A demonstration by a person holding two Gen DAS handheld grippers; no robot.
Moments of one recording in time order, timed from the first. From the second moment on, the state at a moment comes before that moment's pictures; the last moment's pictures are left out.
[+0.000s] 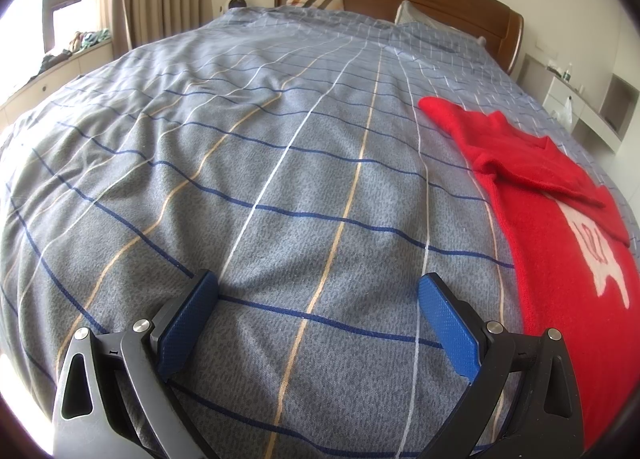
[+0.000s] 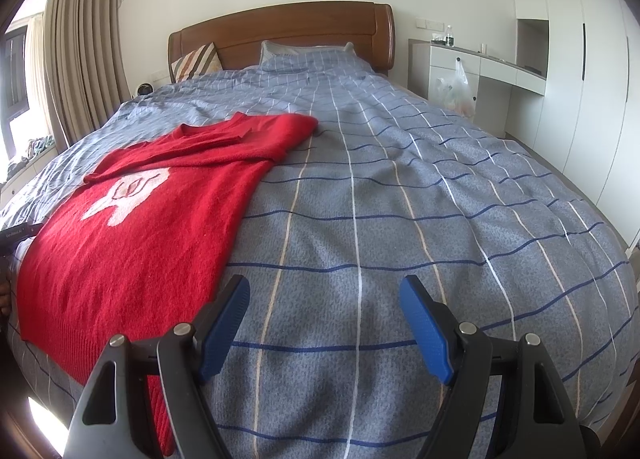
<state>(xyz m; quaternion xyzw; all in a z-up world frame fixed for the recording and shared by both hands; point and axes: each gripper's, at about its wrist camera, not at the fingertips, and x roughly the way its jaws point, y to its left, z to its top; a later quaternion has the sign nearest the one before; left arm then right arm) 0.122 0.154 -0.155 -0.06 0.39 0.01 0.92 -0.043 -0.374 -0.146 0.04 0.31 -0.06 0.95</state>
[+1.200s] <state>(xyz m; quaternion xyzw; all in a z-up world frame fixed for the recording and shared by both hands) 0.078 0.151 -0.128 -0.09 0.40 -0.03 0.91 -0.062 -0.398 -0.134 0.09 0.30 -0.08 0.95</state>
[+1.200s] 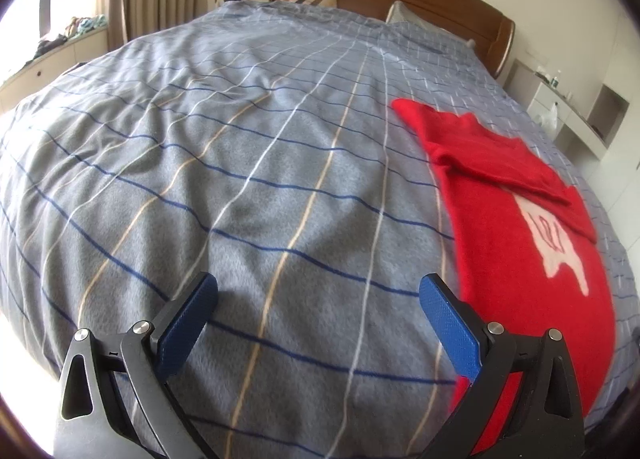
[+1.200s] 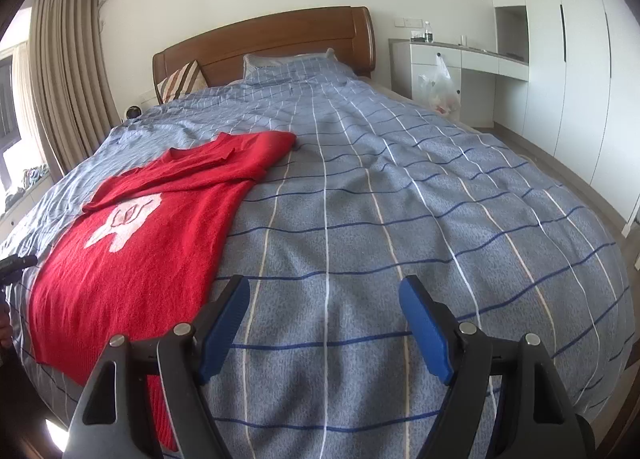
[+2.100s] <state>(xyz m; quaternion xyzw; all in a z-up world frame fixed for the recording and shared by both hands) 0.034 0.096 -0.121 -0.04 0.50 -0.06 0.87 -0.083 -0.343 -0.130 0.07 0.37 0.00 0.93</state>
